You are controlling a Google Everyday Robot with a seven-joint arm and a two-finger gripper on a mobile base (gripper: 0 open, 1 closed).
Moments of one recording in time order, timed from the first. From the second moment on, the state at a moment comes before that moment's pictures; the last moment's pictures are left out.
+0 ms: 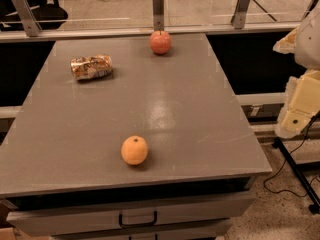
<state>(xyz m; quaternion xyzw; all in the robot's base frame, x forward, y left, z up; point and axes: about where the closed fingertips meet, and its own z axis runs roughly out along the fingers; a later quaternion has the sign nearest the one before) 0.438 -0.217 0.977 -0.60 0.78 -0.03 0.16</state>
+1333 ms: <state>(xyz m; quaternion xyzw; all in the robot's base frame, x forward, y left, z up) 0.440 -0.112 0.943 -0.65 0.73 0.08 0.20</state>
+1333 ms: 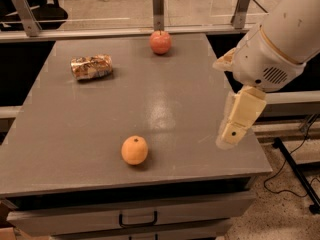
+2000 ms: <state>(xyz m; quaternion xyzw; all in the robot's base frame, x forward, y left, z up) 0.437 -0.098 0.937 -0.65 0.72 0.11 0.21</state>
